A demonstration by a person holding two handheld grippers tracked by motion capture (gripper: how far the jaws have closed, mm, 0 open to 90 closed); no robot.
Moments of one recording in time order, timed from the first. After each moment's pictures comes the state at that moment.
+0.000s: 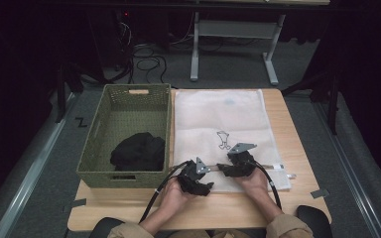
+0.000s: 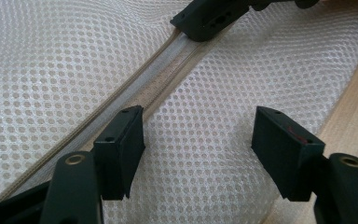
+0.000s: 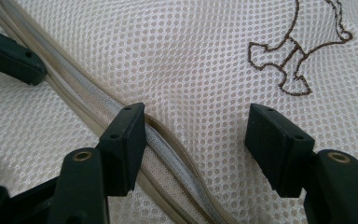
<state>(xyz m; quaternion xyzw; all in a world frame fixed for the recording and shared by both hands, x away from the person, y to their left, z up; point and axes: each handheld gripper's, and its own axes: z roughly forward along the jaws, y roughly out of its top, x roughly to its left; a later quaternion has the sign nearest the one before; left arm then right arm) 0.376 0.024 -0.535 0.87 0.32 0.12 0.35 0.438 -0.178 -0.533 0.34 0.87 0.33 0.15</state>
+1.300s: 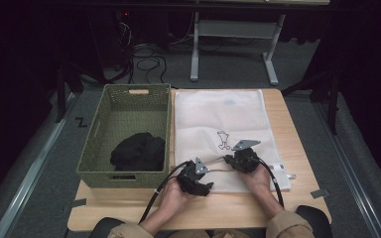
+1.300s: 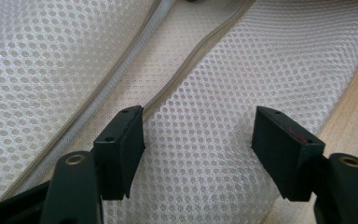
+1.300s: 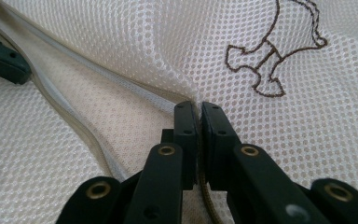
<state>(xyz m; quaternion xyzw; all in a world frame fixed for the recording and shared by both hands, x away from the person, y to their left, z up) 0.375 0.026 -0.536 0.87 0.32 0.12 0.35 0.447 -0.188 -0.527 0.34 0.87 0.33 0.14</state>
